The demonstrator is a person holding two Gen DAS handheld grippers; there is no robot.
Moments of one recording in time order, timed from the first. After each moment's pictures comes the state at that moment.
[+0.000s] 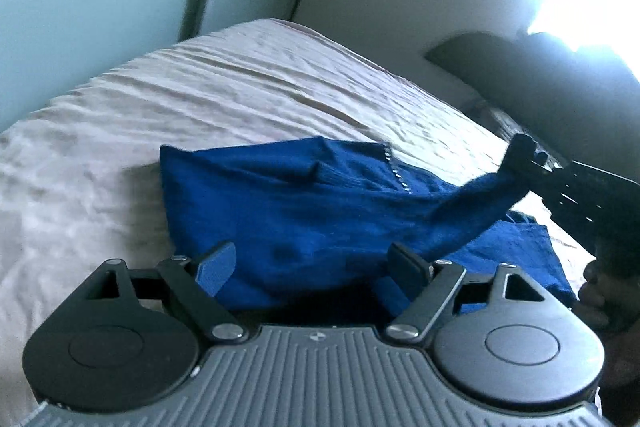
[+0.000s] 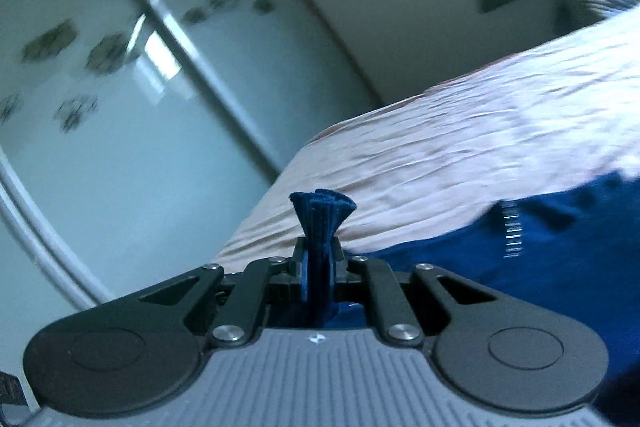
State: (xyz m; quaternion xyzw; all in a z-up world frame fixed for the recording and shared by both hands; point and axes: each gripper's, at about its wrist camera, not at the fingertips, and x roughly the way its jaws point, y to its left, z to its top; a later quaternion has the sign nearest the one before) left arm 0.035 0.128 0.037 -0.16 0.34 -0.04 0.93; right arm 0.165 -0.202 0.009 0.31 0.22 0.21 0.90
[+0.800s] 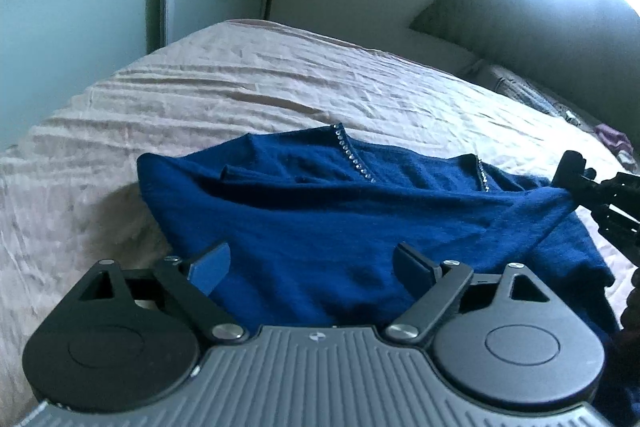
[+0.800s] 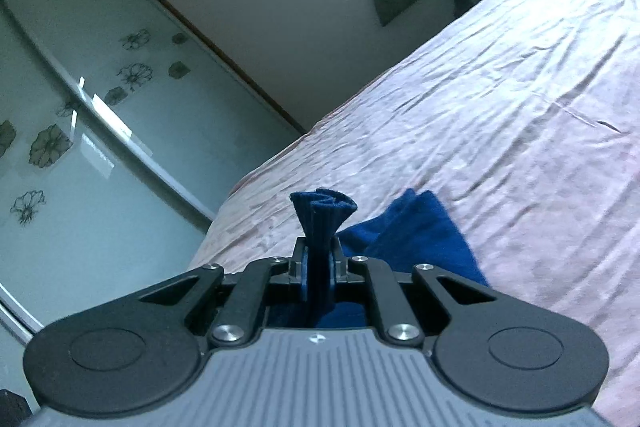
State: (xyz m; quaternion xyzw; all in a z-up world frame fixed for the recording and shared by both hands) left arm 0.077 0.043 0.022 -0.06 0.34 -0.04 0.94; right arm 0.162 -0.320 -0.049 0.40 0.22 0.13 0.88
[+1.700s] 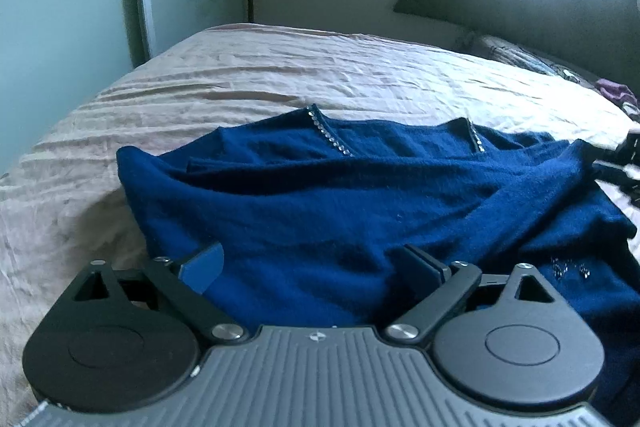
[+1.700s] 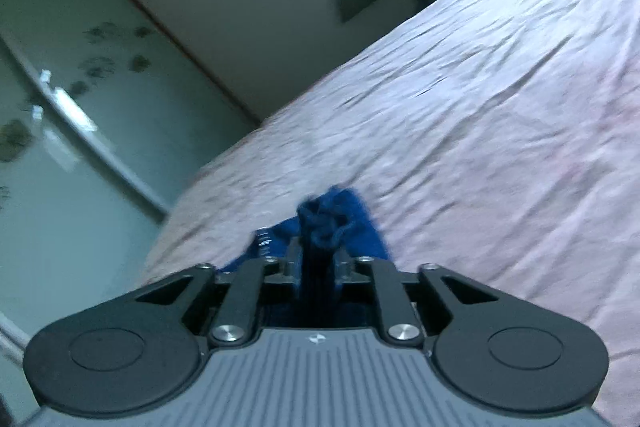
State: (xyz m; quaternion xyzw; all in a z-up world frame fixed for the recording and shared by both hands) left arm 0.075 0.010 0.003 0.02 0.34 -0.04 0.94; right arm 0.148 -0.343 -0.054 0.36 0.24 0.03 0.90
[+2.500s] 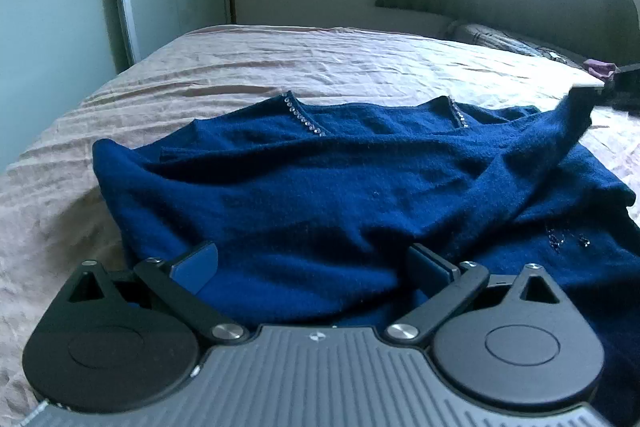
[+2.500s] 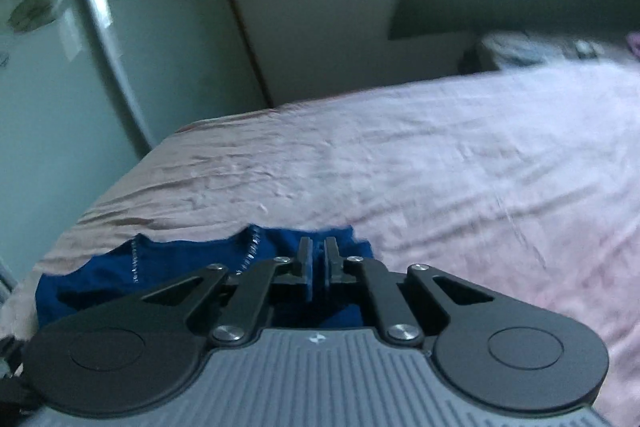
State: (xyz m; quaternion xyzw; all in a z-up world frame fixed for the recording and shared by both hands) left arm 0.069 -0.004 -0.013 0.04 0.33 -0.06 0.94; right arm 0.159 -0.310 -0.005 0.16 0.26 0.10 0.95
